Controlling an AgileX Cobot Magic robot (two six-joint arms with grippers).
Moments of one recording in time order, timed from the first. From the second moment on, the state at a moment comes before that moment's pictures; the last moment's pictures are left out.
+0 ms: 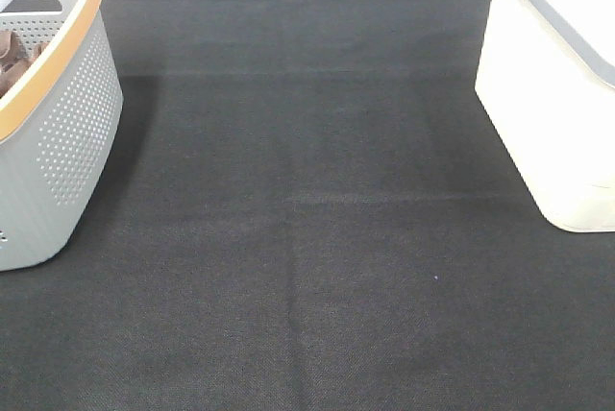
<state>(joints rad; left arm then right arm) -0.04 0.00 -0.51 -0.14 1.06 0.23 0.00 -0.01 -0.50 0.16 1.07 -0.14</state>
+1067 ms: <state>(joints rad) -0.04 0.00 -0.51 -0.14 1.06 0.22 0.00 -0.01 -0.50 0.16 1.07 -0.14</state>
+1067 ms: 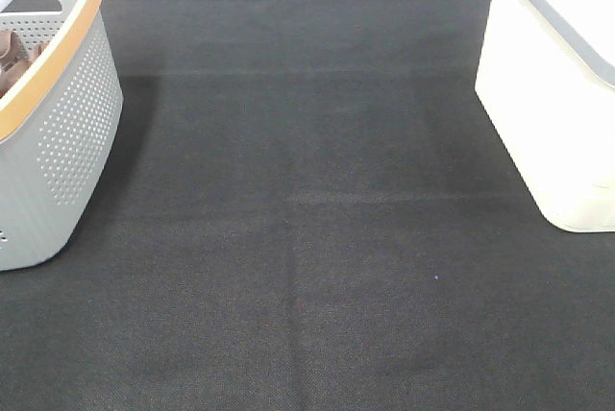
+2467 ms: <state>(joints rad) -0.04 0.00 -0.51 -0.14 1.06 0.22 0.00 -0.01 -0.50 0.16 1.07 -0.14</state>
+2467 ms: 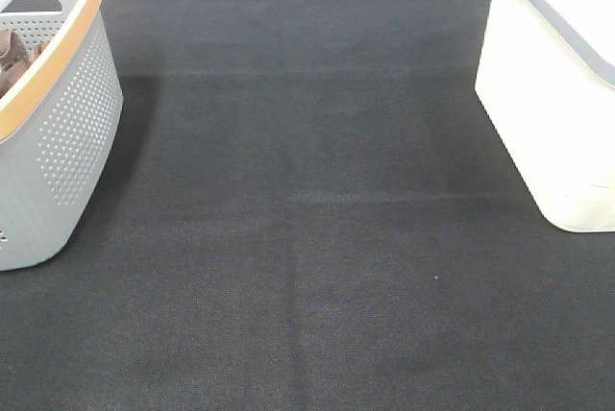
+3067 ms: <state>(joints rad) -0.04 0.00 -0.51 -0.14 1.06 0.22 0.00 -0.01 -0.50 0.16 1.07 -0.14</state>
